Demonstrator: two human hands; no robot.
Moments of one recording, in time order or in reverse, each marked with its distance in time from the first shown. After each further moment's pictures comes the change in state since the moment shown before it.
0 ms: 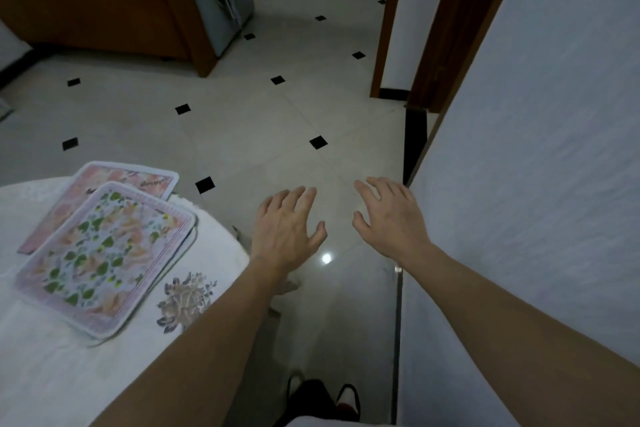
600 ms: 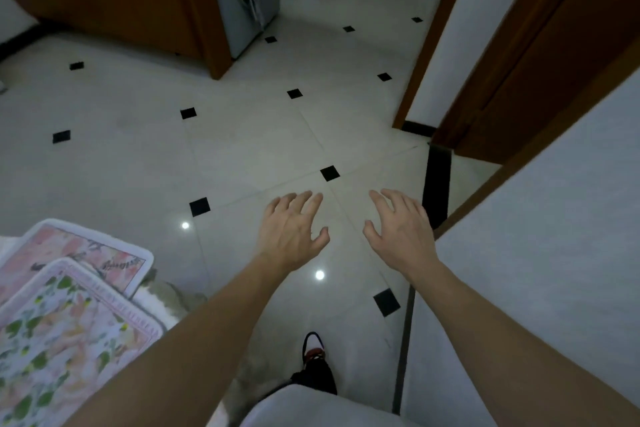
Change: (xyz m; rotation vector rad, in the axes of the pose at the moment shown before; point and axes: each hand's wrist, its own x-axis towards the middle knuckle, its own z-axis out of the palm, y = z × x) left_hand 0.268 -0.093 0.060 -0.035 -0.043 -0.056; right_hand 0.273 0.062 0.073 -0.033 -0.071 0.015
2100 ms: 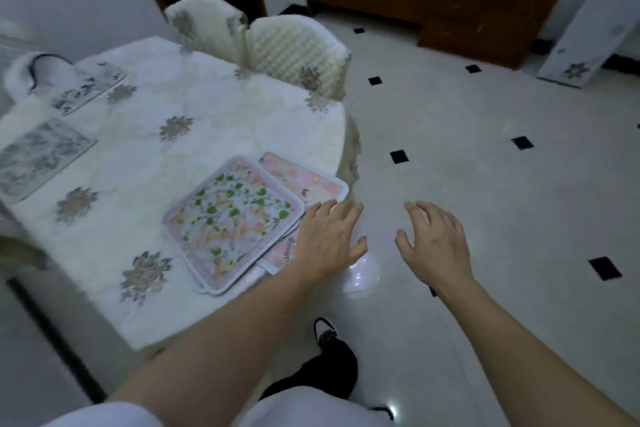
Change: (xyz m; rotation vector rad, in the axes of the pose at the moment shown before) left_hand 0.072 -0.304 -0.042 0.211 0.184 -1.613; right_hand 0.418 -0.456 0.144 0.403 -0.342 -1.610
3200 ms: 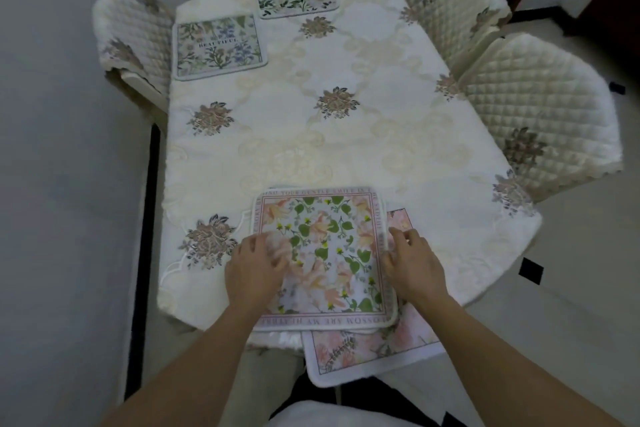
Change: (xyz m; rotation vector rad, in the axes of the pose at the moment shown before) left_hand -0.078 -0.239 0.059 -0.194 0.003 -1.446; right_hand 0.251 -0.214 0.173 -0.053 -0.588 -0.649
